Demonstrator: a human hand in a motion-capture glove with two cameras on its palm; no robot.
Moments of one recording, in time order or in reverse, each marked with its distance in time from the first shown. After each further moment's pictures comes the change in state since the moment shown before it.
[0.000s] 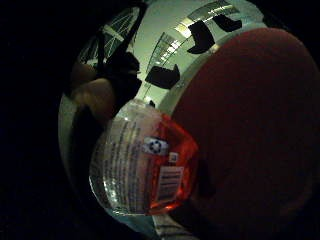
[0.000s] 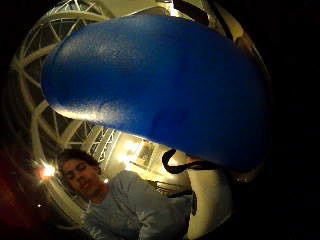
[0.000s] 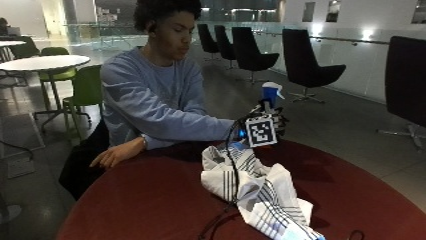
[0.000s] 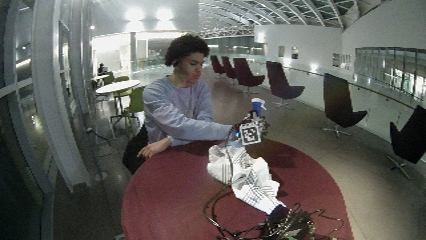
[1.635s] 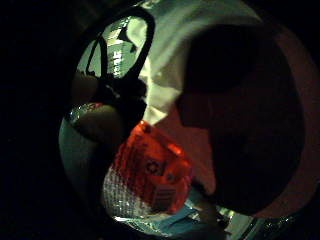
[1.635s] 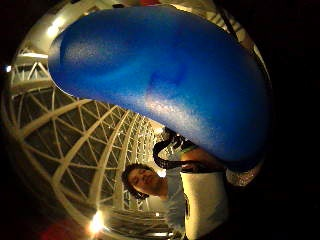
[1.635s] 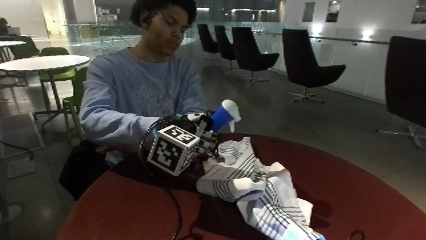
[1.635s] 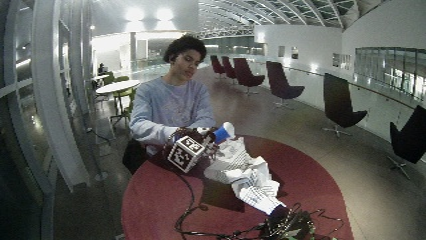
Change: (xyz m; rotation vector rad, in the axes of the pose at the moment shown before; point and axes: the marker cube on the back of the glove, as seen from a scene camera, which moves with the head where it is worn) arm -0.033 0.185 -0.267 0.012 -0.059 0.651
